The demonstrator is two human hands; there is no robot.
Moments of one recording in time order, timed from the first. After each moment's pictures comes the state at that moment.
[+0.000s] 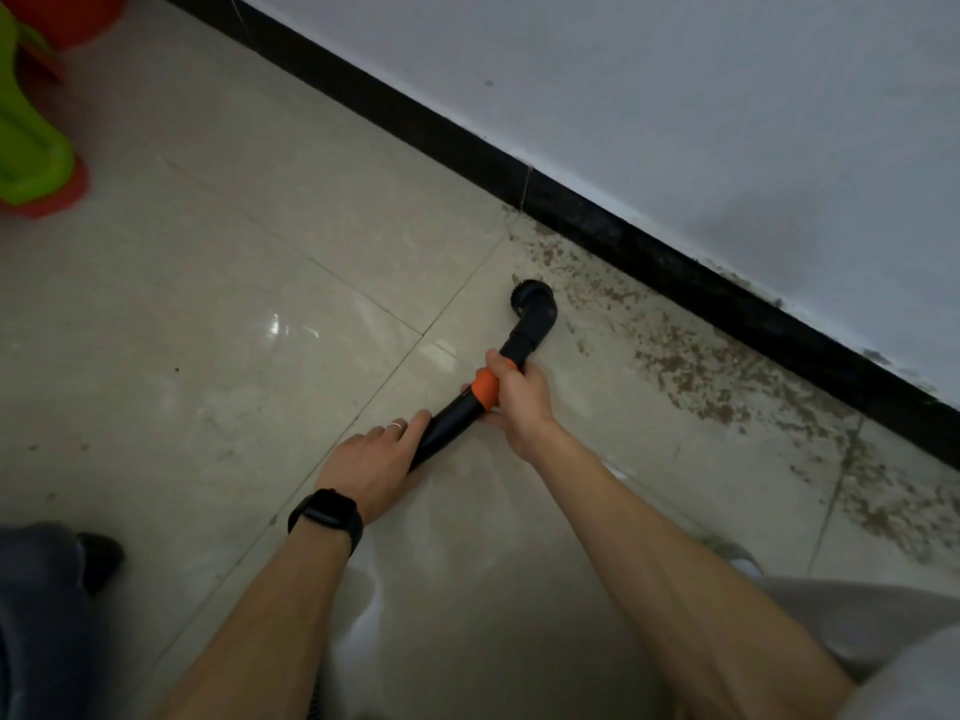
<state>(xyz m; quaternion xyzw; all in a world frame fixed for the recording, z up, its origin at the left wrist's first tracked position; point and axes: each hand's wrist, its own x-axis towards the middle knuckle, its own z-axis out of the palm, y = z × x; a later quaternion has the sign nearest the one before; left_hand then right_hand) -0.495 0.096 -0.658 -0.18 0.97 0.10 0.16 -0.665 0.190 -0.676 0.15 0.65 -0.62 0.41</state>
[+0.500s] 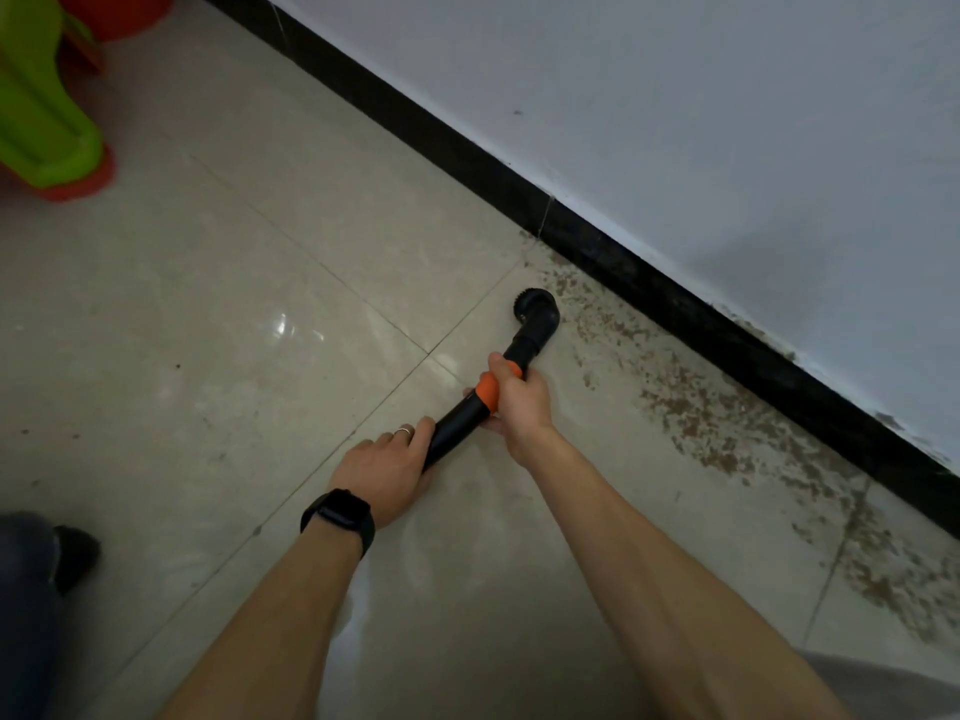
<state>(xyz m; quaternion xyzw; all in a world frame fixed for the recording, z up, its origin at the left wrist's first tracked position) -0.520 0.103 -0.659 -0.22 0.96 0.10 0.15 -0.688 0.173 -0.669 0.13 0.66 -0.60 0.42</state>
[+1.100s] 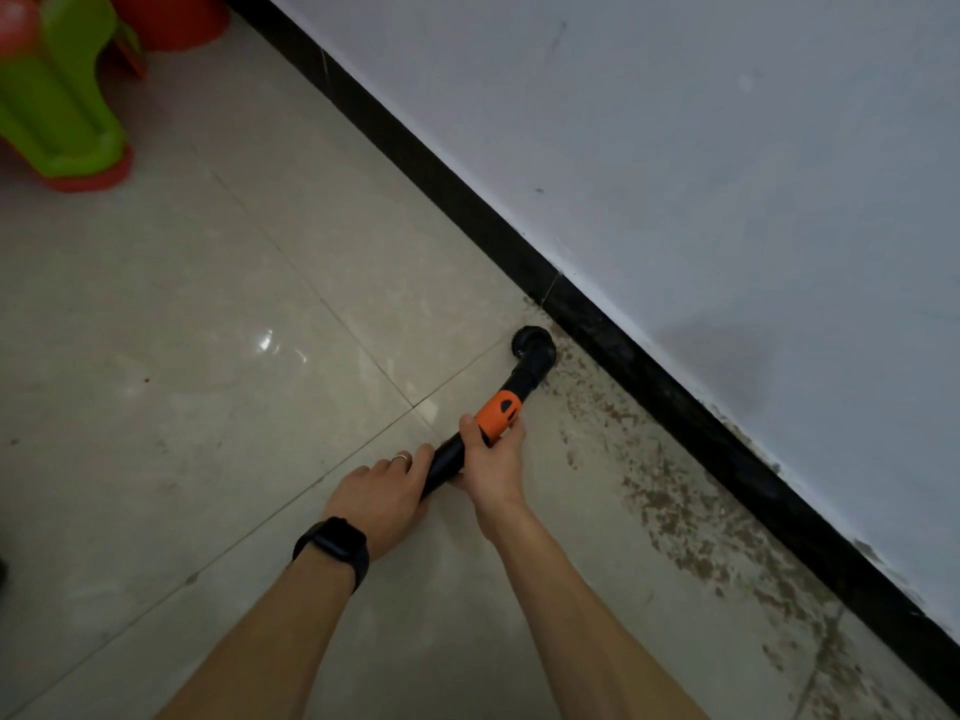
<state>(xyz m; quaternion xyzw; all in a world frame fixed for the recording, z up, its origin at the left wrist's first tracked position) -0.562 0.098 -0.676 -0.26 0.95 0.13 0.07 -0.688 0.160 -0.681 0.03 0.72 -0.57 0.39</state>
